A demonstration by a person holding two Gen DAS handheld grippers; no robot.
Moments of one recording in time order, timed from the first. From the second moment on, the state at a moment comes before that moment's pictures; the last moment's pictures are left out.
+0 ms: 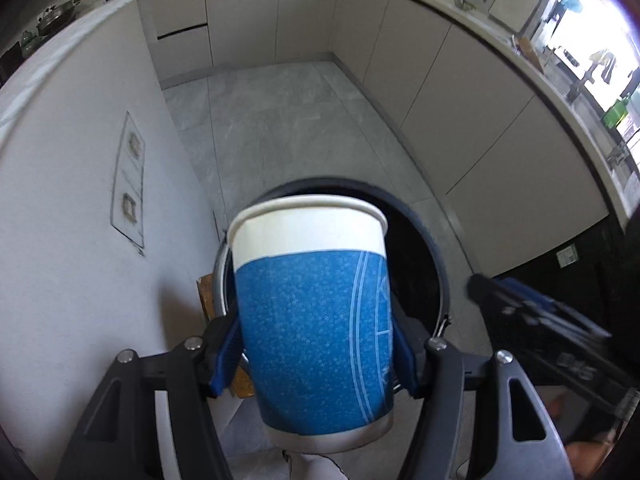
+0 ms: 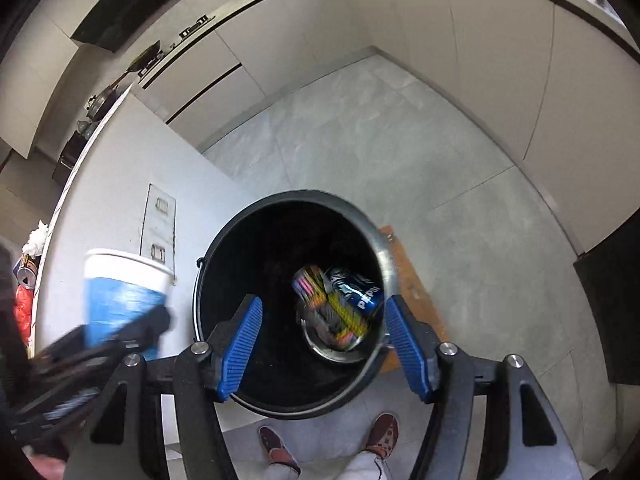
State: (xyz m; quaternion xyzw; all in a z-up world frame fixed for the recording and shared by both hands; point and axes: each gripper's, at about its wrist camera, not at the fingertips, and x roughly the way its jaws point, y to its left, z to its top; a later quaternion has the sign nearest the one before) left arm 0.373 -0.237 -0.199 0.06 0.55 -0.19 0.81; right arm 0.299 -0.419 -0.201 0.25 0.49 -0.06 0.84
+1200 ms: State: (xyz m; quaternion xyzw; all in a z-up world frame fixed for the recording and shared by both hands) left arm 0.341 -0.139 -0.051 0.04 0.47 -0.25 0.85; right arm 0.274 -0.305 -0.066 0.20 0.39 -0.08 0.89
